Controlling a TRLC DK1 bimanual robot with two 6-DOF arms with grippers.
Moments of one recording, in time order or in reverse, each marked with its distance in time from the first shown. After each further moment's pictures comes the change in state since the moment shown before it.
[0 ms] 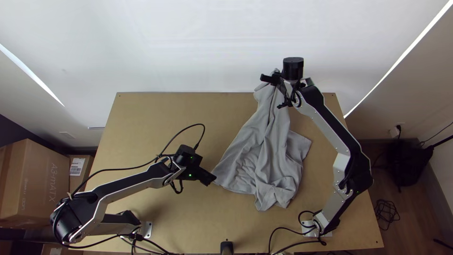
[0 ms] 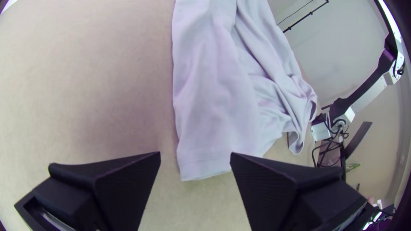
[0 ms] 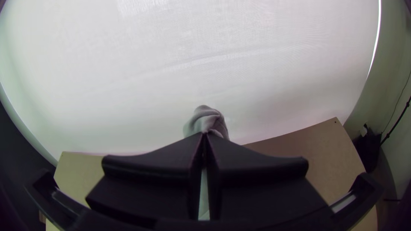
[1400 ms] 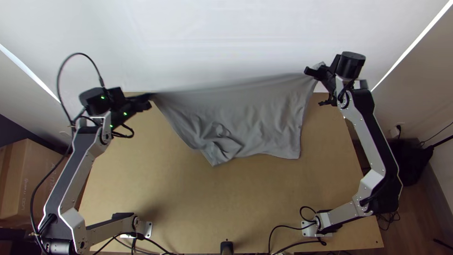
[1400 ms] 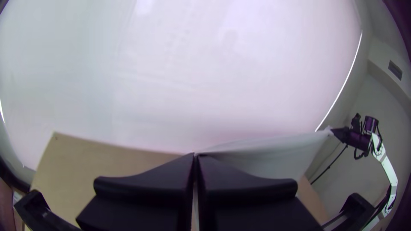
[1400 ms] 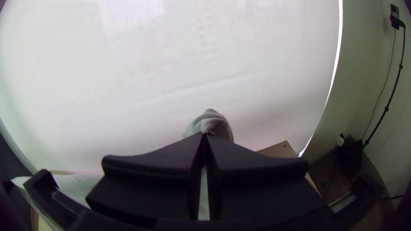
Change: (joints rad) left arm 0.774 -0.183 0.511 -0.087 -0.010 0.092; right arm -0.305 -0.231 -0.090 -0.012 -0.100 -0.148
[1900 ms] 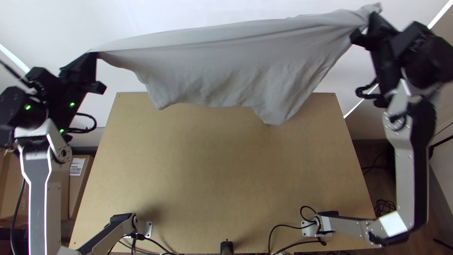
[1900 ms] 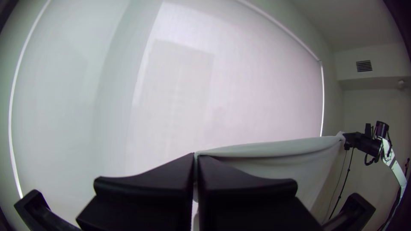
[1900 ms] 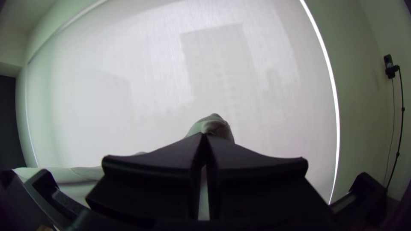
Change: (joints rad) left arm 0.103 -0.224 0.265 0.114 -0.012 0.005; right arm 0.030 -0.254 0.248 0.116 -0.015 -0.029
